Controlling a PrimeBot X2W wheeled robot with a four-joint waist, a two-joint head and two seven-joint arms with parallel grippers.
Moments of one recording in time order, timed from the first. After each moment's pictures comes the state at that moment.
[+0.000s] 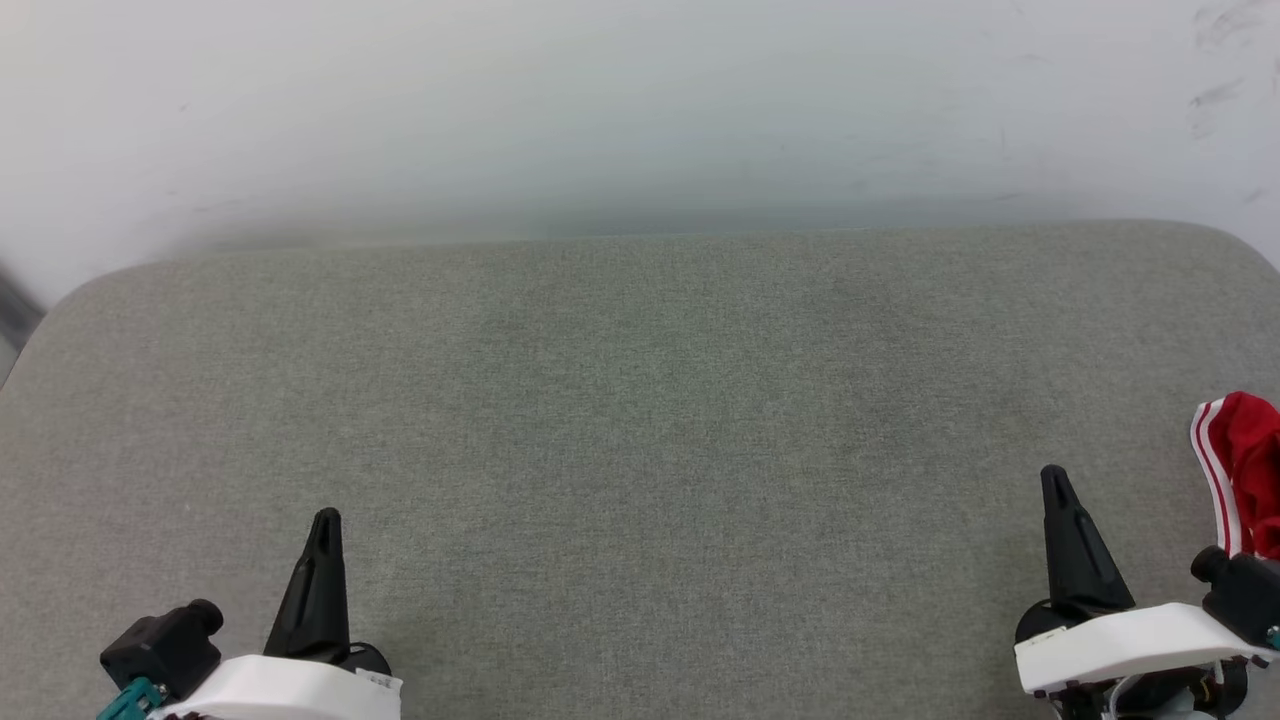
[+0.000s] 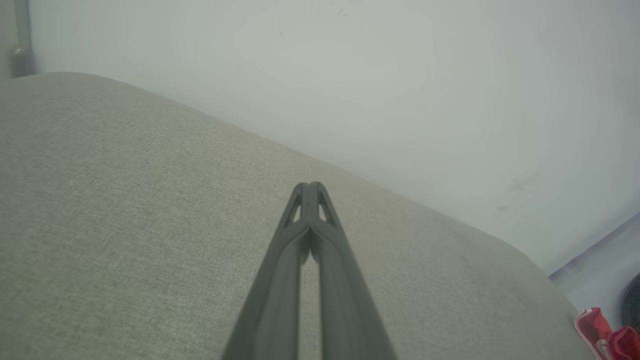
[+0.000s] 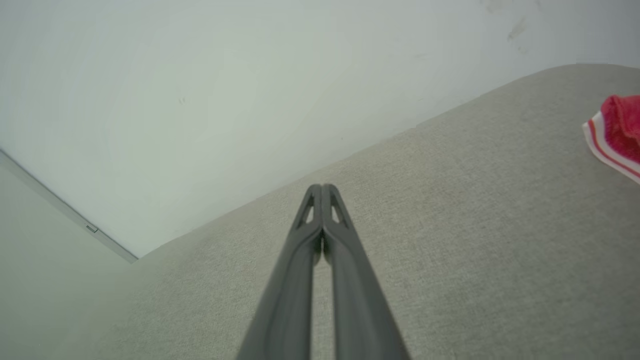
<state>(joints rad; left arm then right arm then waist) 0.06 0.06 0.07 0.06 -0.52 -0.13 -0.18 -0.02 -0.06 -0.03 0.15 0.56 0.13 -0.17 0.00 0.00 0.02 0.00</state>
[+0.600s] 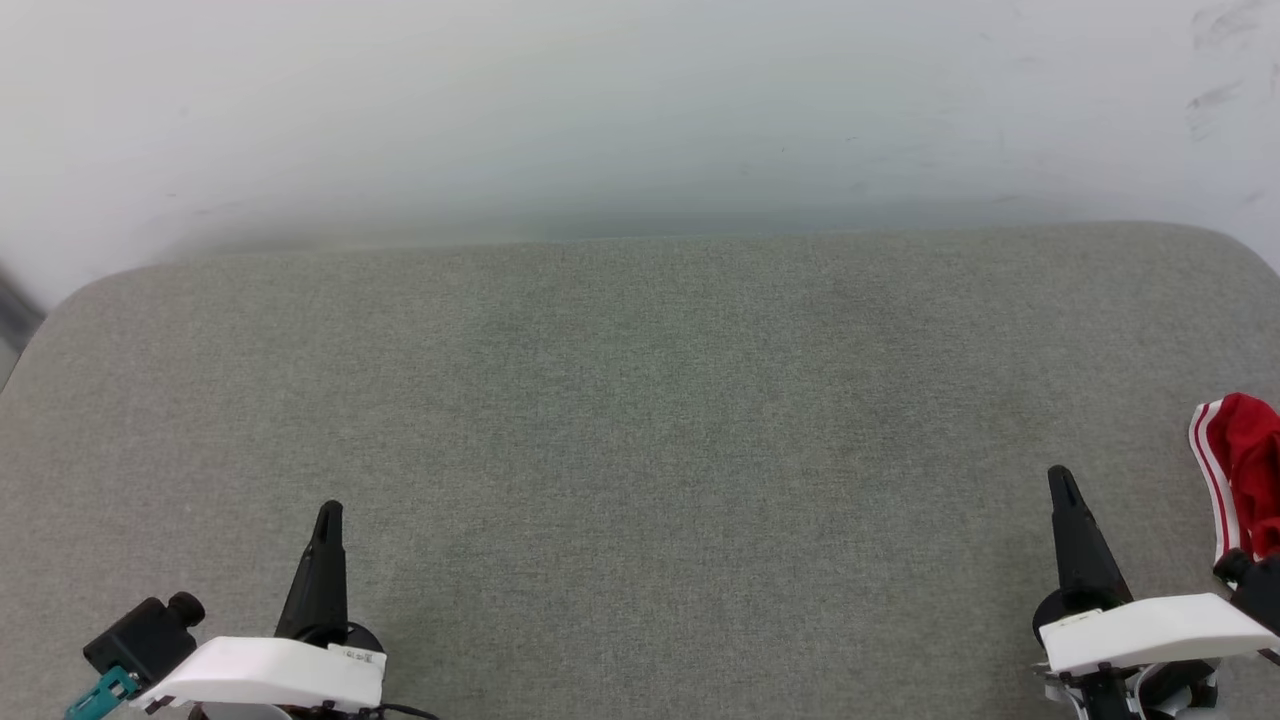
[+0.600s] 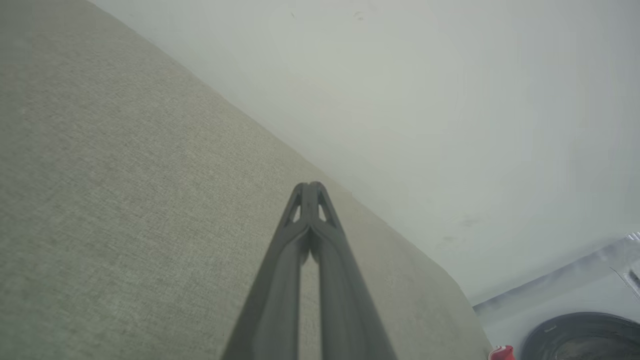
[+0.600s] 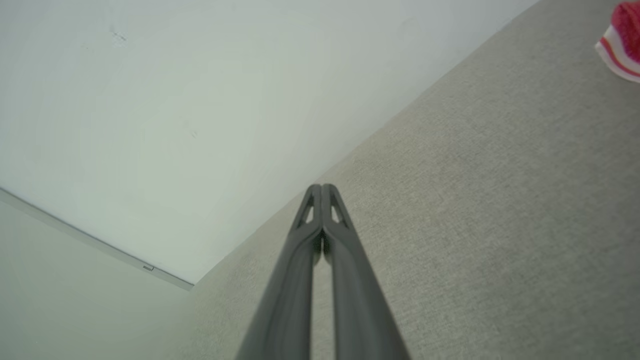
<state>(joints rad) 0.02 0.07 0.07 0.11 -0.82 -0.13 -0.11 -0.04 -0.06 -0.04 0.17 0.84 0.13 -0.11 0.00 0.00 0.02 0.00</state>
